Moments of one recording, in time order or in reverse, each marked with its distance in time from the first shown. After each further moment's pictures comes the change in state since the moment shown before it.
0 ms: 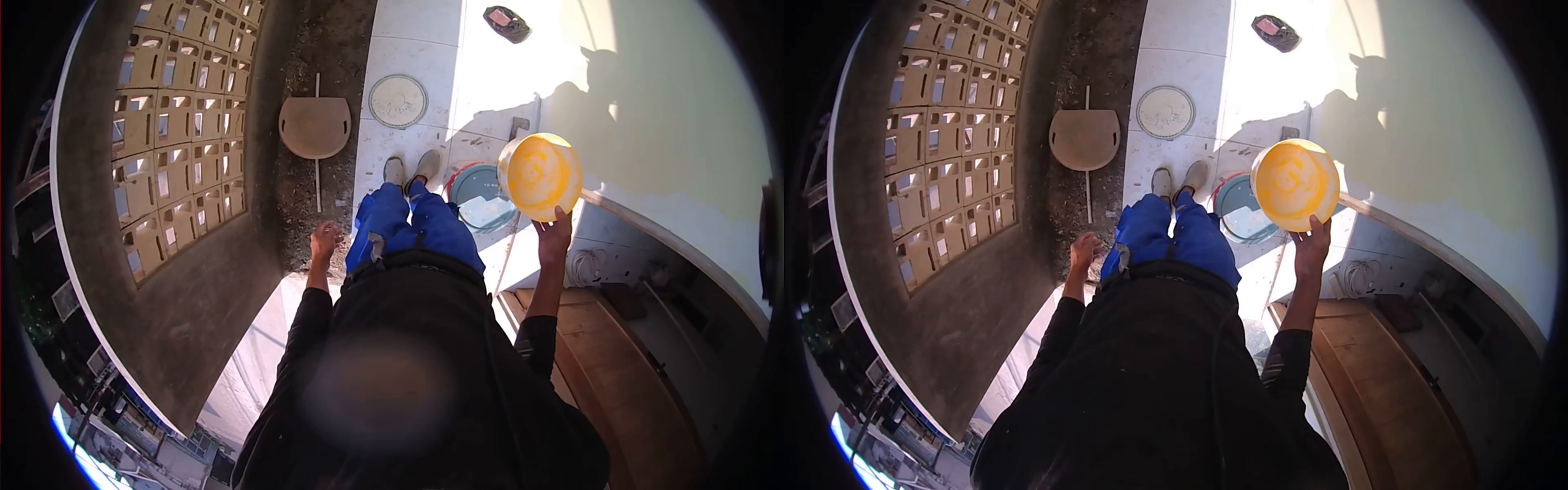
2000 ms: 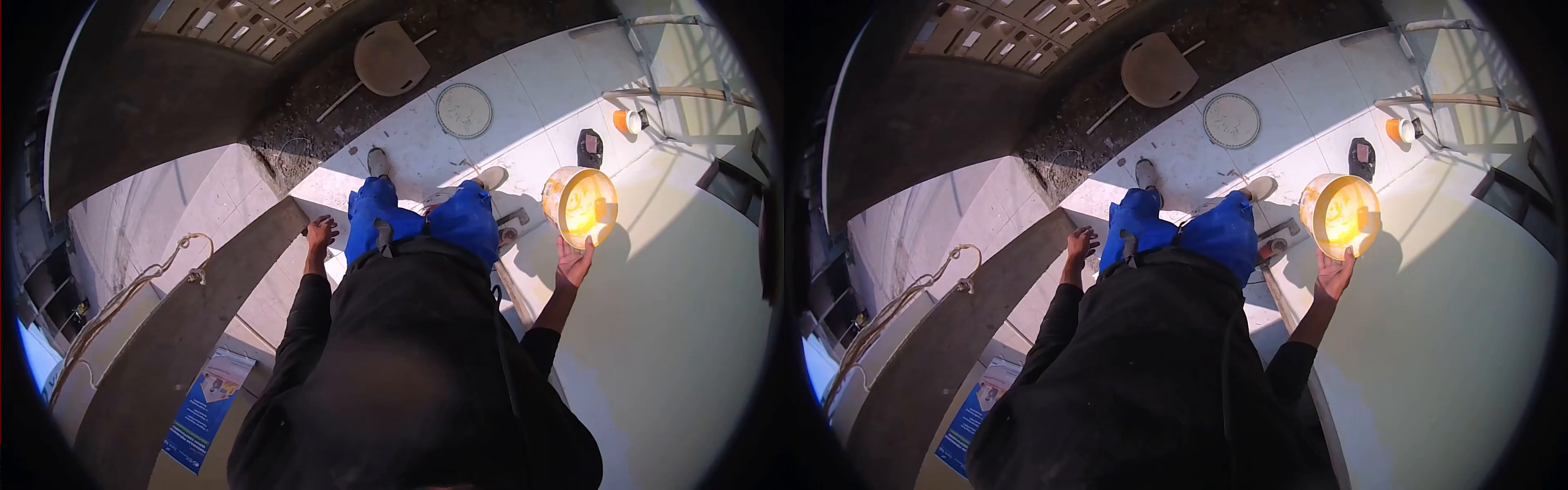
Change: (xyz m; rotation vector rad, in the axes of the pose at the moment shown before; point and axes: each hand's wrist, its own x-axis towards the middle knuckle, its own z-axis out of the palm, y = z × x) left_hand -0.101 -0.150 0.155 -0.760 0.415 -0.340; right_hand 0.208 -0.080 0.103 -0.352 -0.464 0.082
